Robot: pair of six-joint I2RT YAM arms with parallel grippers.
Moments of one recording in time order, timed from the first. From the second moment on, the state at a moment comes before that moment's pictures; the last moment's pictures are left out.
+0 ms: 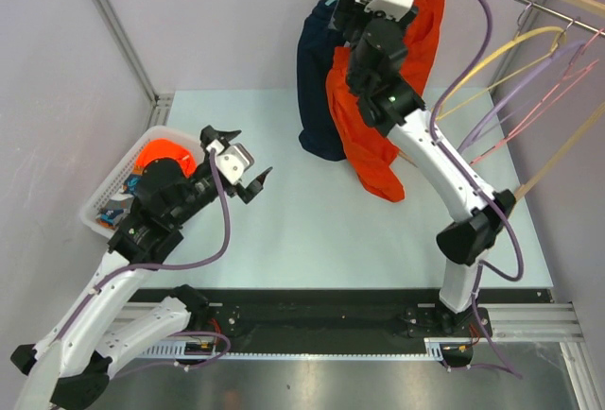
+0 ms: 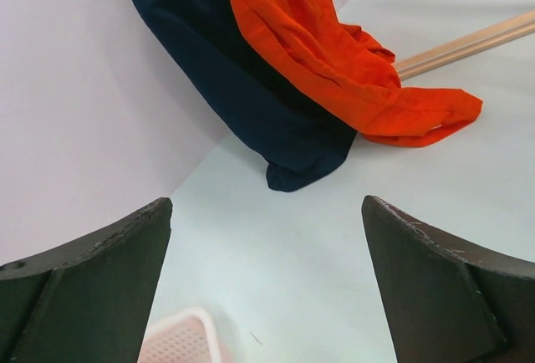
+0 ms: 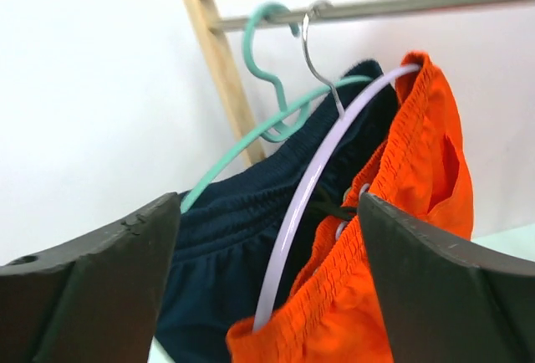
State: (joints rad) left arm -0.59 0.77 1.02 -0.28 0.17 0.47; right arm 0.66 1.87 2.16 0.08 0.81 0.03
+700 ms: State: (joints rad) left arm -0.26 1.21 1.51 -0.88 0.46 0.14; right arm 0.81 1.03 1.55 -0.60 0.11 -0.10
